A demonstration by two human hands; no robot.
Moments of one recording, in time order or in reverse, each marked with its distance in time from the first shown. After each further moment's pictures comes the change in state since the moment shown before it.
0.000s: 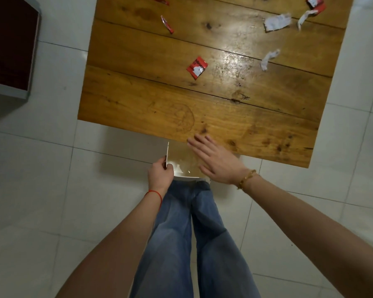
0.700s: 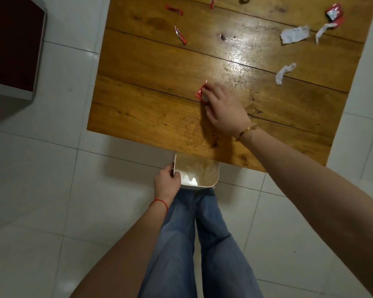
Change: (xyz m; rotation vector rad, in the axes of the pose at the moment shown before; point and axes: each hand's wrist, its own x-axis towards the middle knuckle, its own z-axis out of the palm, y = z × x) left_hand 0.014 0.012 -0.015 0.026 -0.081 -0.017; right_hand 0.107 0.066 -0.105 0.024 0.208 0.312
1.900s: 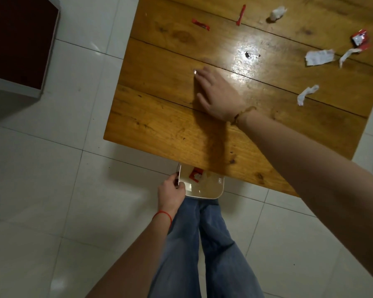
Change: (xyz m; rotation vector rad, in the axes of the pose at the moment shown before) left_hand 0.019 -0.010 -0.030 -0.070 -0.019 -0.059; right_hand 0.104 -0.030 -0.019 0.027 -0.062 -0.105
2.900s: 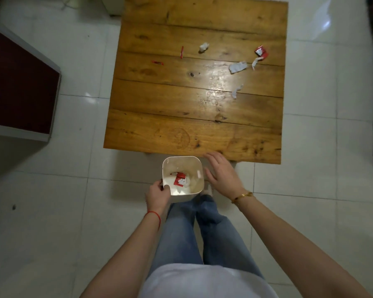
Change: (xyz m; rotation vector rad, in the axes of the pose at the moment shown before) left_hand -0.133 0.013 -0.021 0.019 0.095 0.030; right_hand -0.310 -0.089 0.027 0.332 0.230 0.334
